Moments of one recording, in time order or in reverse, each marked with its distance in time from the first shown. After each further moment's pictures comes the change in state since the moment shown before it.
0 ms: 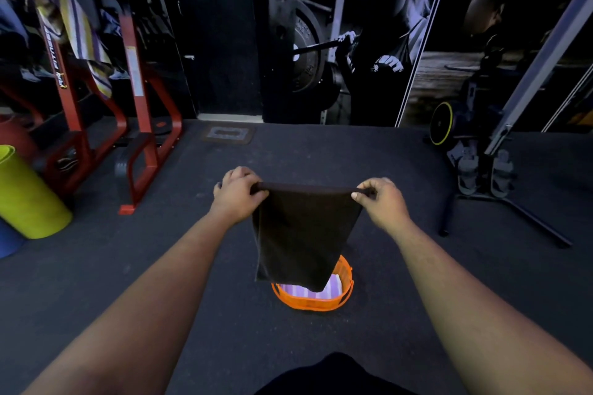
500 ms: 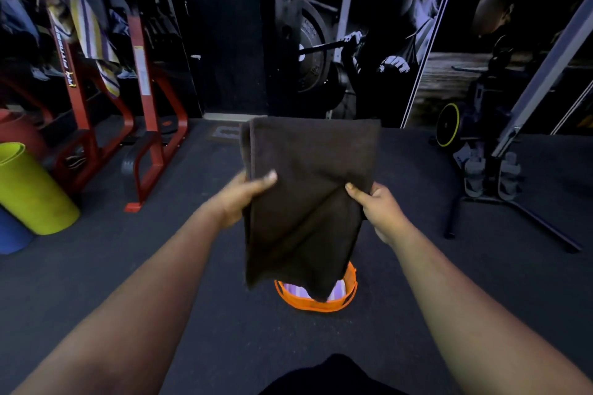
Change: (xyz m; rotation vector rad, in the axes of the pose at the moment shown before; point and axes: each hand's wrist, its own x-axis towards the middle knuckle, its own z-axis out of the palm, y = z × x) left_hand -0.025 0.020 -0.027 -1.239 -0.270 -0.181; right_hand -0.016 -0.032 0.015 0.831 -0.169 0.164
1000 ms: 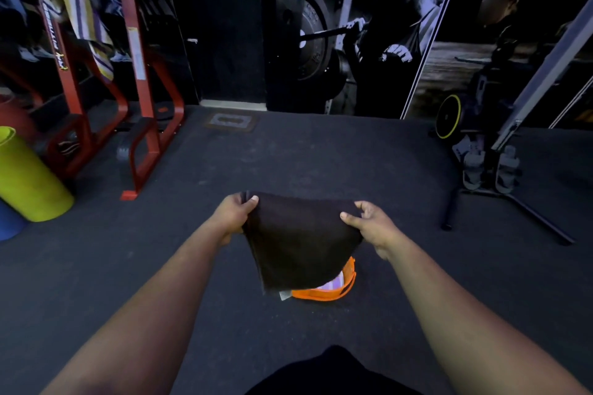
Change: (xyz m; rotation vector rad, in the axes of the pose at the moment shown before) left_hand 0.025 -0.083 -0.045 0.330 0.294 -0.153; right_hand -0.006 0.057 0.005 -0.133 -0.059 0.309
